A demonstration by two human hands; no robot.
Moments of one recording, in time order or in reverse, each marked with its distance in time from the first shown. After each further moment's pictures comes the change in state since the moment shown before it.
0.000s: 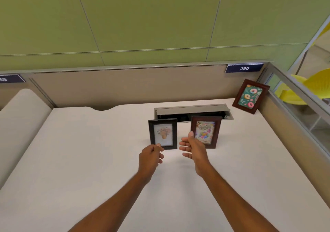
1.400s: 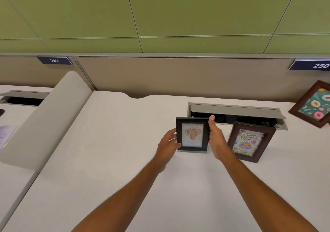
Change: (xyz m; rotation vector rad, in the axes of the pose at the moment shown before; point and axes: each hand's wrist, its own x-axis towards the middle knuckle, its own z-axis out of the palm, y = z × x) left_hand 0.066 0.002 -0.052 -0.059 -0.112 -0.068; right_hand 0.104 -0.018 0.077 0.017 -0.268 0.036
